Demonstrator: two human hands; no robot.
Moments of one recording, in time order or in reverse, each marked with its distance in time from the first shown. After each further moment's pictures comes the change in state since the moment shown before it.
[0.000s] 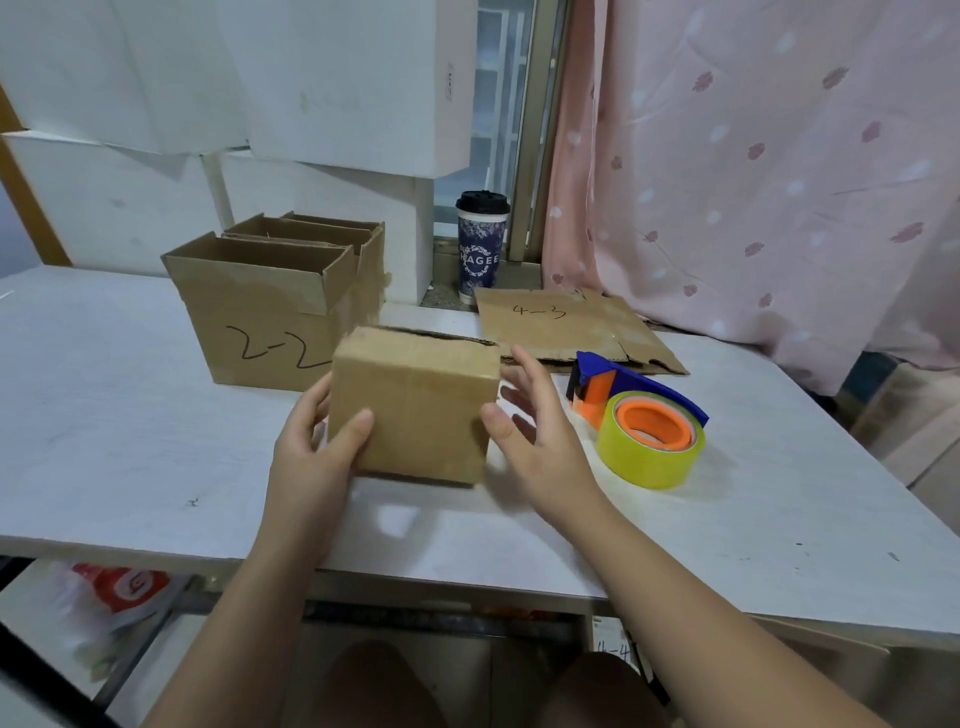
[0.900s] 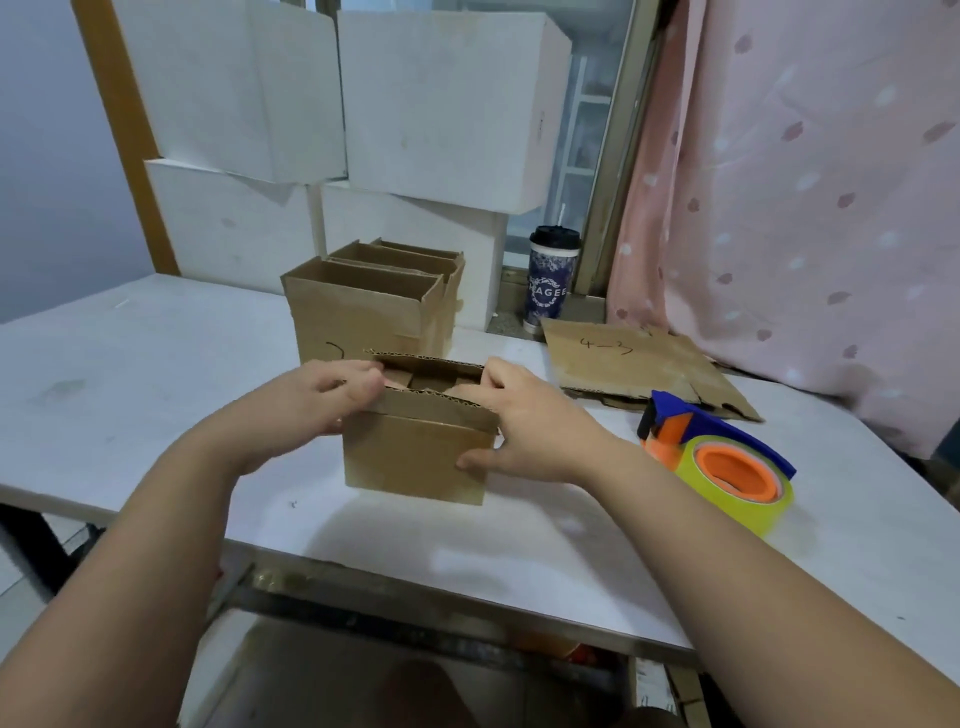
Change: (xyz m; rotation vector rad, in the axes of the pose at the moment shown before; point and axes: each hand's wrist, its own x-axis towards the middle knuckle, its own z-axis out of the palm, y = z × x) left_hand 0.053 0.085 -0.087 0.608 -0.512 -0.038; right_hand 0.066 -0.048 0.049 -0.938 -0.492 -0.362
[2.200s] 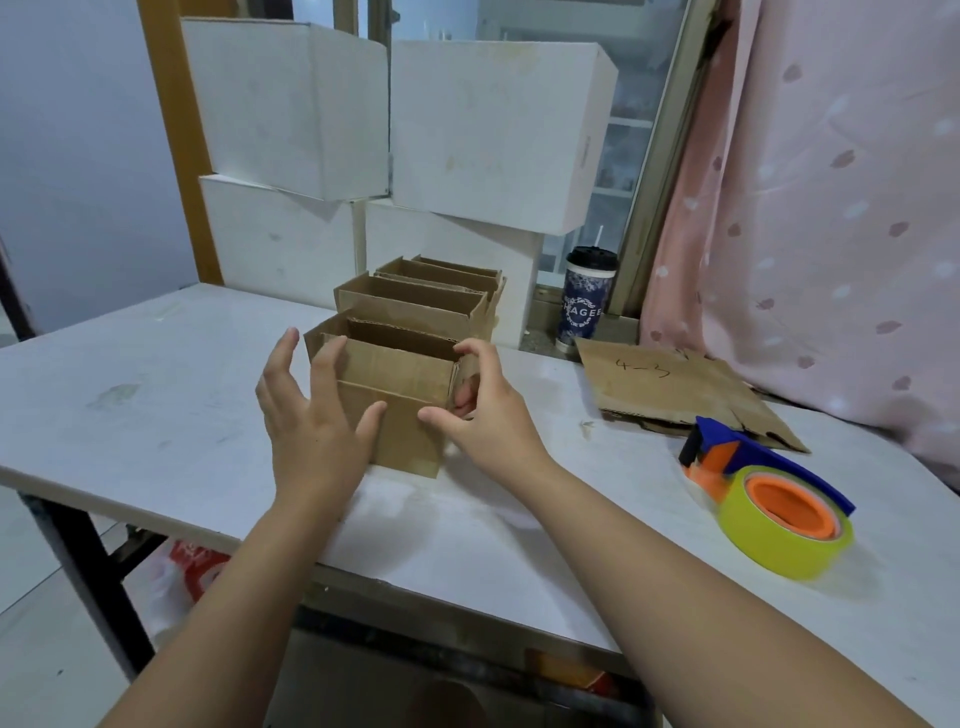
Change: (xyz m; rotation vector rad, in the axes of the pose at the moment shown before) left_hand 0.016 -0.060 0.024 0.463 1.007 0.125; right_hand 0.062 -0.040 0.052 0.619 0.343 0.203
